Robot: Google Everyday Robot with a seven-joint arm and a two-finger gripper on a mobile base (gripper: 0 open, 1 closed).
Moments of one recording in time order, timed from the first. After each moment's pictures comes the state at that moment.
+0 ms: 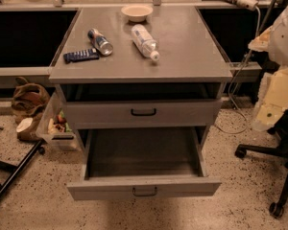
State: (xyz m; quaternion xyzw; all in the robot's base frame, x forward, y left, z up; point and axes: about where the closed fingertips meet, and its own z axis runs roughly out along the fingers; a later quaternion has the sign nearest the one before) arm 0.438 -0.217 0.976 -0.60 0.78 -0.03 0.16
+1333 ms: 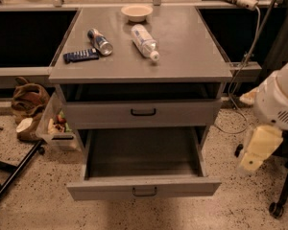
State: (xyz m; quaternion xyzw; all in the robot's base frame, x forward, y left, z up) arm 0.415 -0.222 0.869 -0.57 0.81 0.03 0.14
